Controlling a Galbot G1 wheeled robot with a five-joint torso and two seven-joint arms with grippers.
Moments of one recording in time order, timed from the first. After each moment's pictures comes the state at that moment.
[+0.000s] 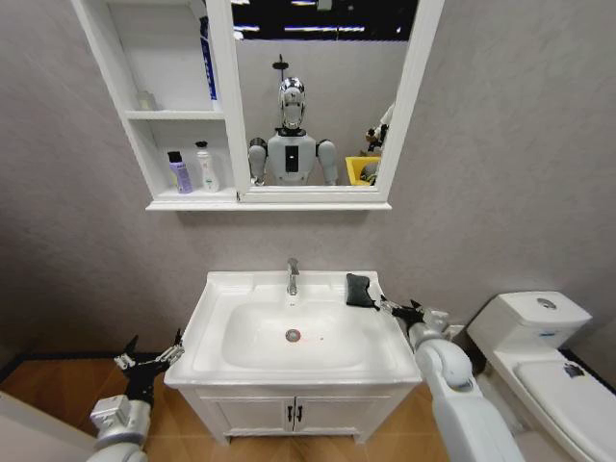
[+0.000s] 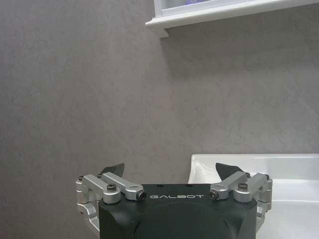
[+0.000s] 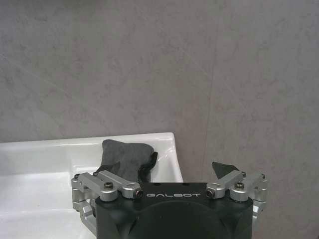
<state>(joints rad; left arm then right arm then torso) 1.60 -1.43 -0.82 -2.21 -0.20 0.16 -0.07 -0.92 1.12 0.54 1.75 0.54 -0.64 0.20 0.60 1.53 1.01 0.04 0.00</state>
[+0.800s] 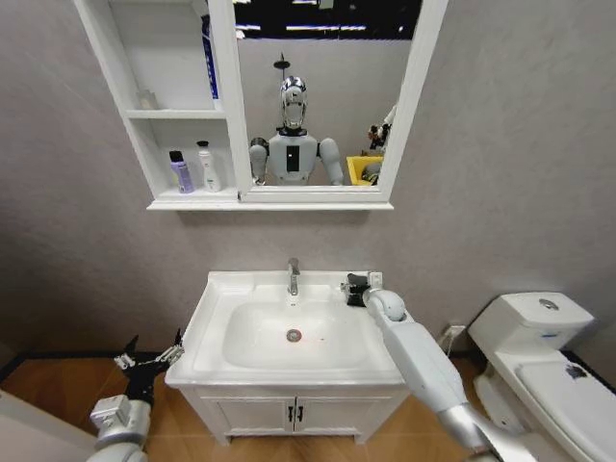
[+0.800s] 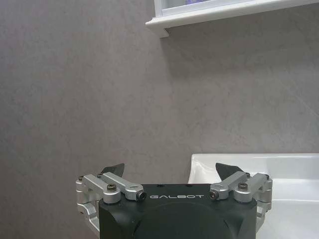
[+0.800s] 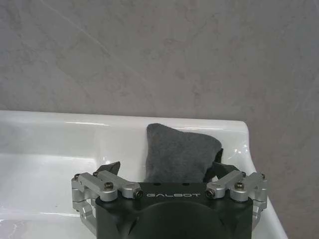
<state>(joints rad) 1.60 -1.43 -0.82 -2.21 -0.20 0.16 -0.07 -0.57 1.18 0.23 1.34 0.53 -0.65 0.25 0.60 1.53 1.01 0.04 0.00</state>
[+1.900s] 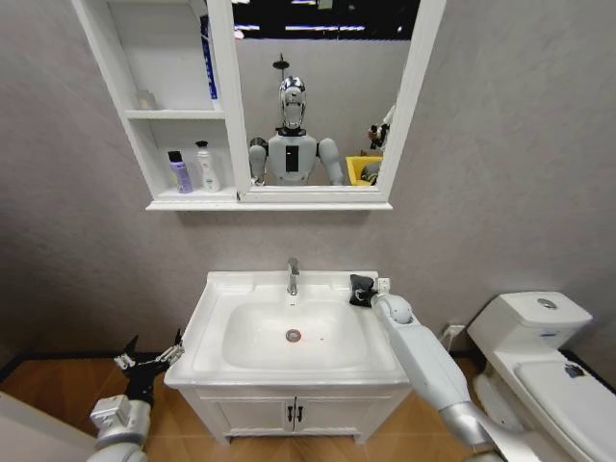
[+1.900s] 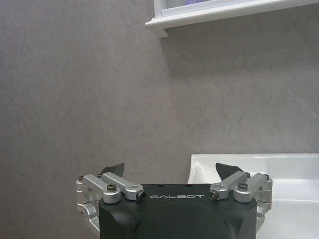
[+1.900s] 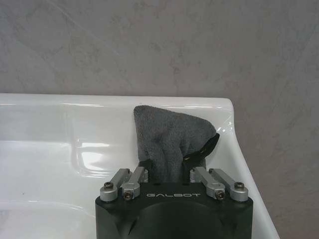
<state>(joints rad) 1.60 -1.43 -0.82 -2.21 -0.20 0.16 -0.07 -0.56 1.18 0.25 1.25 0.52 -0.61 0.19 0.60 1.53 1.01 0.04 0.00</state>
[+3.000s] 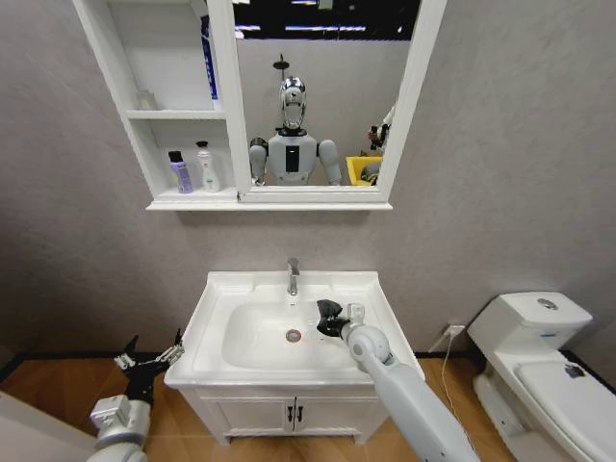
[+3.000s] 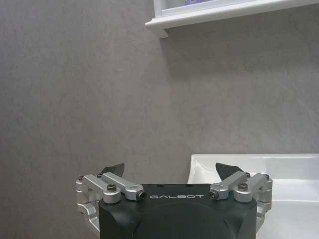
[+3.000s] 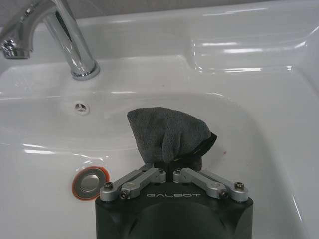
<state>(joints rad) 1.60 -1.43 -0.82 -2.21 -0.20 0.16 -0.07 -0.84 1.20 0.08 1.65 0.85 -0.71 0.53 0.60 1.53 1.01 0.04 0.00</state>
